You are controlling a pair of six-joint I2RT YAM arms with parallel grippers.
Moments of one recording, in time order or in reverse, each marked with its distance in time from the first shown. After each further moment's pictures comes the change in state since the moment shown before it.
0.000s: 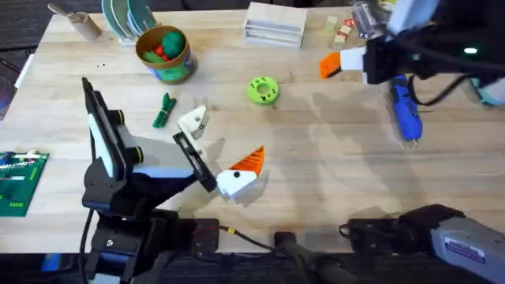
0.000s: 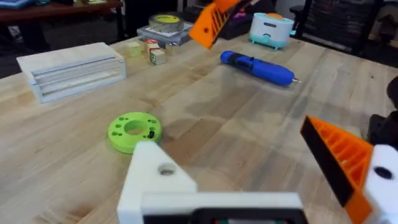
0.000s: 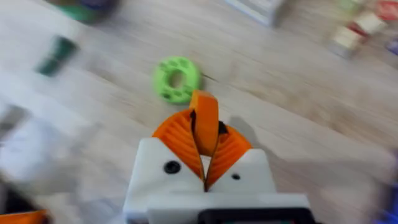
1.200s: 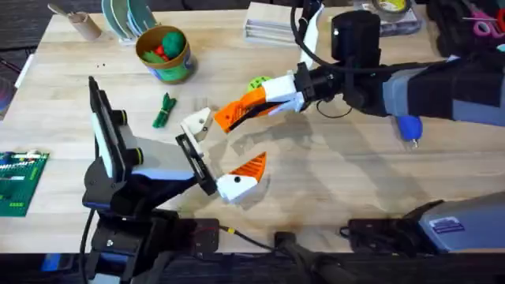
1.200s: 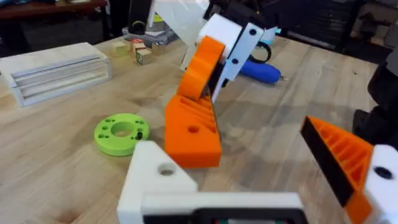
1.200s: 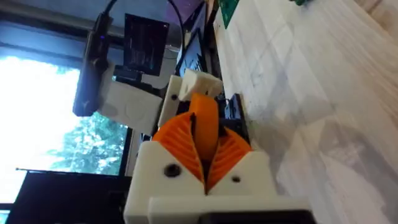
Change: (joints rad) left arm 0.000 0.000 0.000 -0.004 0.055 -0.003; right arm 0.166 0.488 -0.225 1.009 -1.146 0.815
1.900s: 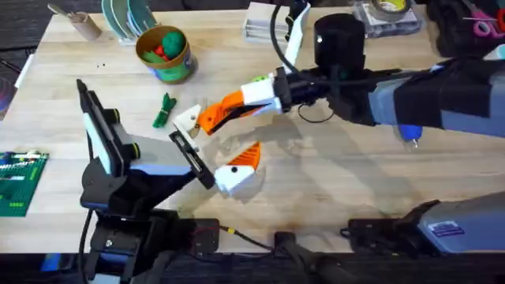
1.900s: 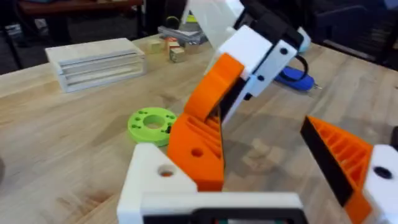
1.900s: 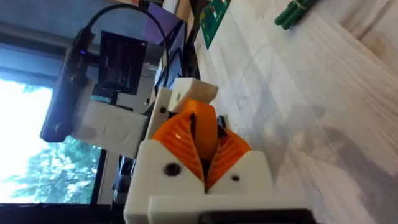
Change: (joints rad) left arm 0.015 0.000 0.000 0.002 -0.080 -0.014; right arm 0.119 0.000 0.000 0.104 0.203 0.057
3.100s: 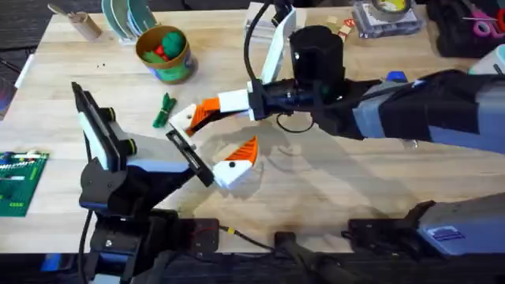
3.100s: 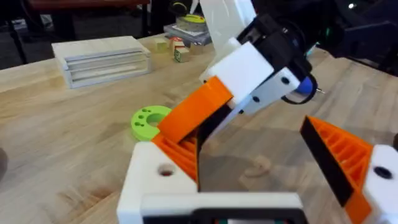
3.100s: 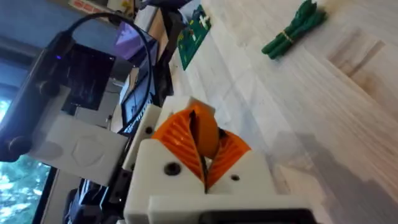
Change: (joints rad) left arm 0.011 0.000 0.000 0.002 -0.033 -0.035; right arm 0.147 -0.001 0.000 0.050 0.288 -0.066
